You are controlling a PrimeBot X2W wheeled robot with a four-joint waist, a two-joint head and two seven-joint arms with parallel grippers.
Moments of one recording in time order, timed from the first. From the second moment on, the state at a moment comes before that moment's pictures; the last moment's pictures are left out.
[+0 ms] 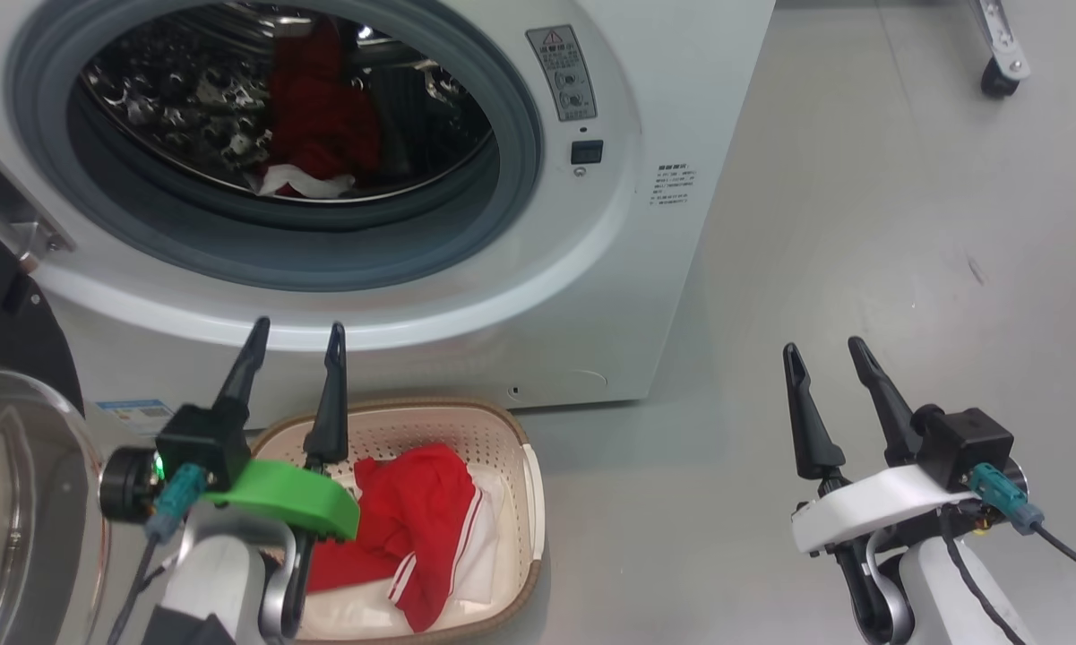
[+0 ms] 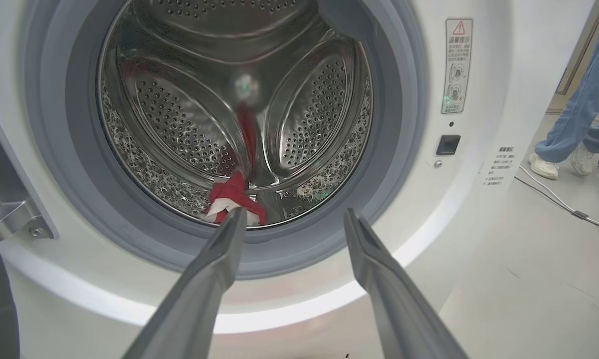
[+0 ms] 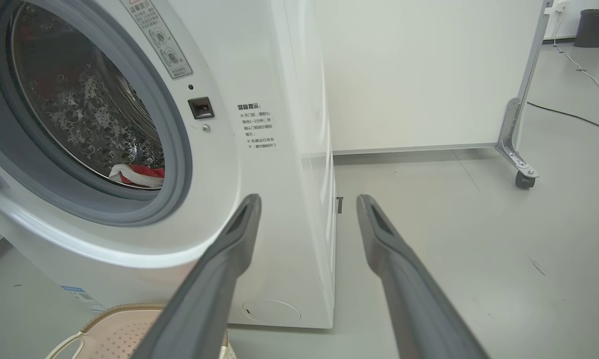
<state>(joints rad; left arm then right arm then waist) -0.27 0.03 -0.20 0.31 -0.29 0.00 -0.25 -0.14 -0.05 0.17 0.26 0.32 0.09 -0.26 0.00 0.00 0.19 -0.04</state>
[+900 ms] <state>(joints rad) 0.03 0.04 -0.23 0.14 -0.29 0.06 -0.22 -0.03 -0.05 0.19 0.27 0.31 0.08 -0.26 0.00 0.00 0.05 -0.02</state>
